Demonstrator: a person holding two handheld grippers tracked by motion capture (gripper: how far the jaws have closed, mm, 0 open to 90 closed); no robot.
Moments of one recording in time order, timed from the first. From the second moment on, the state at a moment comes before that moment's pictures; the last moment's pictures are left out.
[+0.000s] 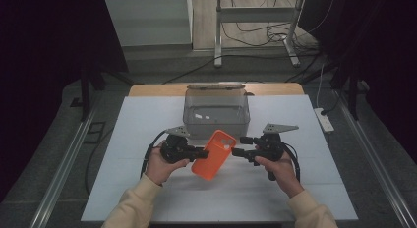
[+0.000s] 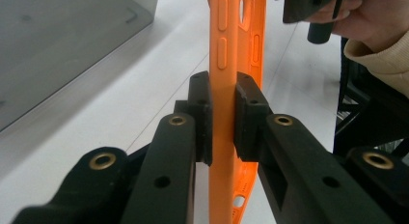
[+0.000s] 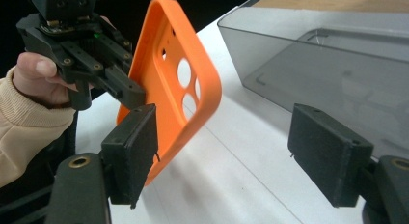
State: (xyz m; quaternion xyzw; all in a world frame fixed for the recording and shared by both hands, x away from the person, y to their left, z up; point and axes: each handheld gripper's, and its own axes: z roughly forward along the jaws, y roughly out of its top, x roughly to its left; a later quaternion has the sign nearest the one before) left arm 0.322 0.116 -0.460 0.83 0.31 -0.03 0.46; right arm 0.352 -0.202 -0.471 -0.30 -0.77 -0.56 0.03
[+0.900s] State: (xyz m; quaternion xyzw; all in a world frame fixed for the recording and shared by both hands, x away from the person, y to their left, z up) left arm 0.318 0.114 -0.457 0.84 0.30 -0.01 0.45; right arm 0.347 -0.208 -0.466 -0.30 -0.78 -0.55 0.00
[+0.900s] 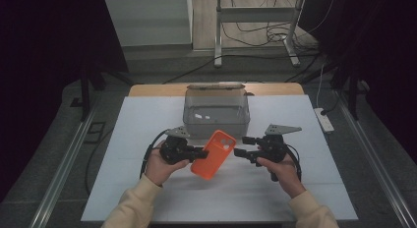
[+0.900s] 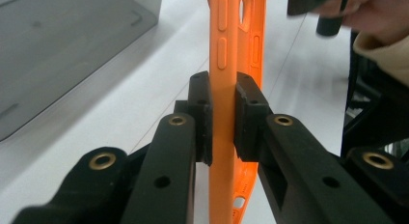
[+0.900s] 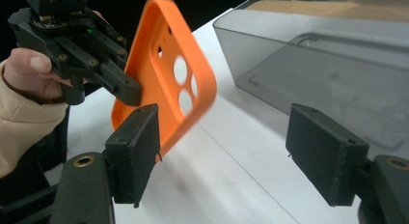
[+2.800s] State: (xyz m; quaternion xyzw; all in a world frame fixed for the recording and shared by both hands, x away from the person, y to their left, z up) left arm 0.319 0.102 -0.414 0.87 0.31 0.04 0.40; right arm 0.331 -0.237 -0.469 -0.30 -0.79 -0.53 -0.06
